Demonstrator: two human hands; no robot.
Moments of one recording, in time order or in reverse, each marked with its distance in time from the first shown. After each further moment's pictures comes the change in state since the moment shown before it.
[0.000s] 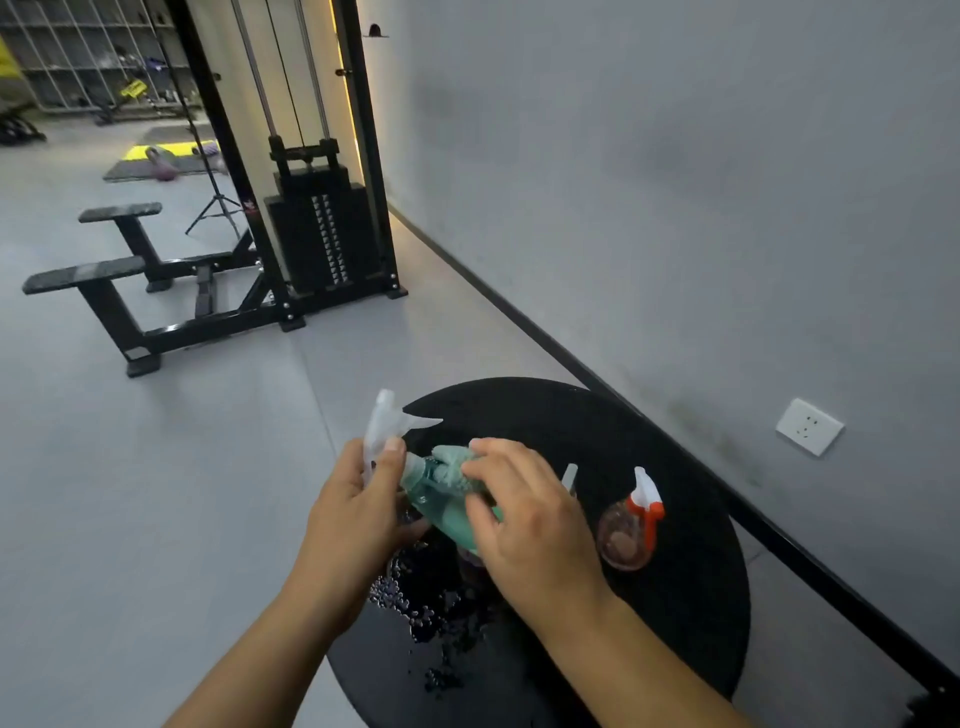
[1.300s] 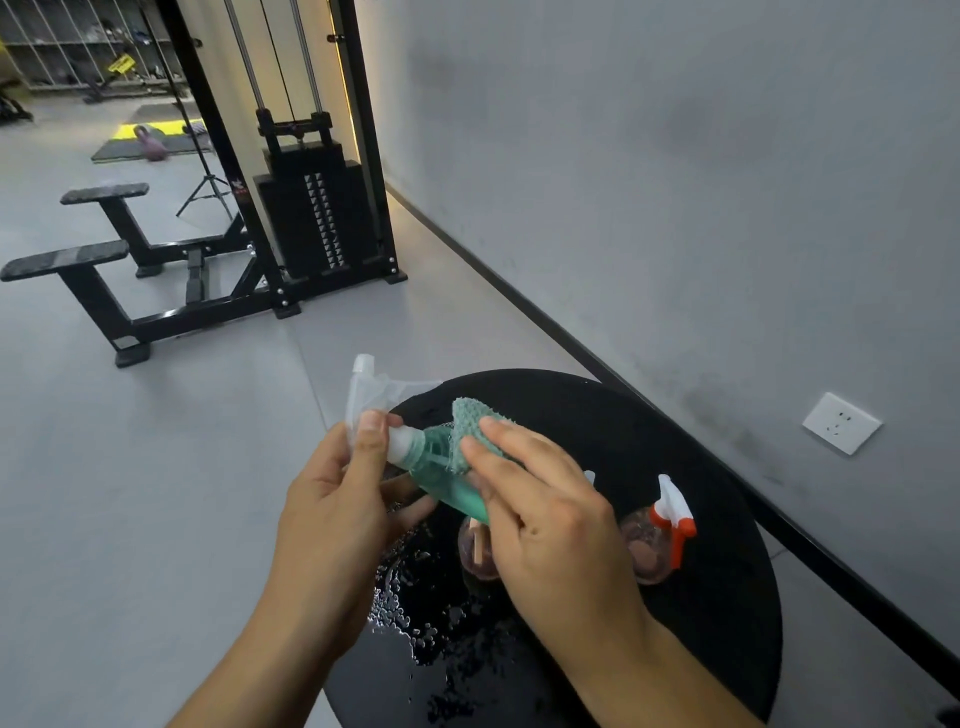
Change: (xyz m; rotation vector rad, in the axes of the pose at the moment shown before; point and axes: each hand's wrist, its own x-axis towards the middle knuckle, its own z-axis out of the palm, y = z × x) left_hand 0.017 0.021 0.015 -0.219 0.055 0.028; right_hand 0.022 0.006 0.009 0.087 0.051 0.035
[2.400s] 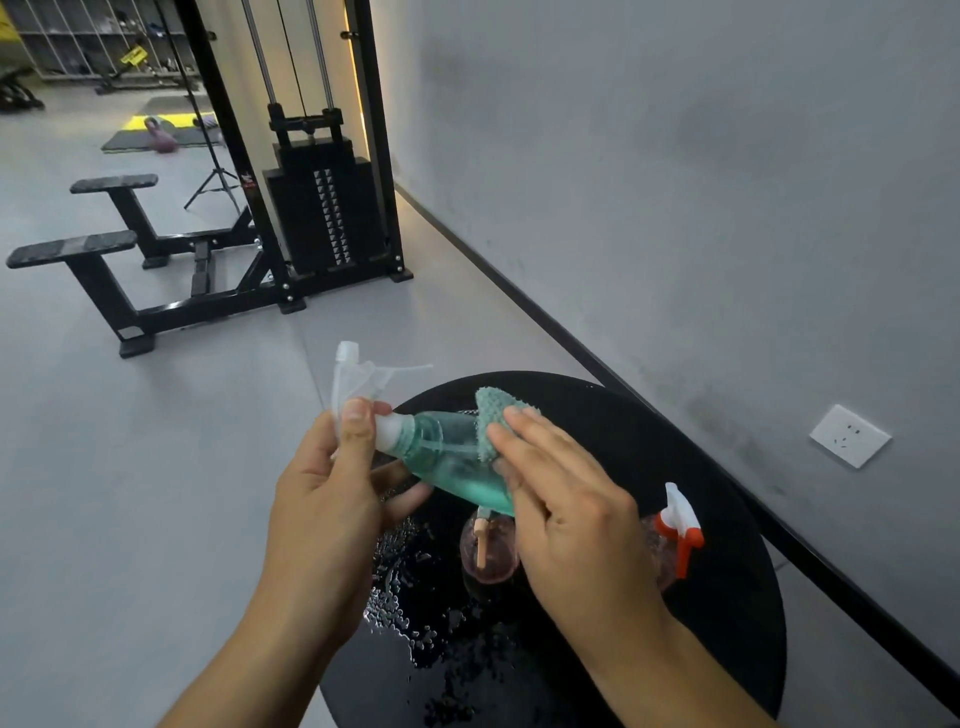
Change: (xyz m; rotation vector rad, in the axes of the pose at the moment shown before) left_hand 0.005 0.008 -0.001 -0.033 0.044 0.048; right_hand 0.004 0.012 -0.002 0.024 -0.043 0.044
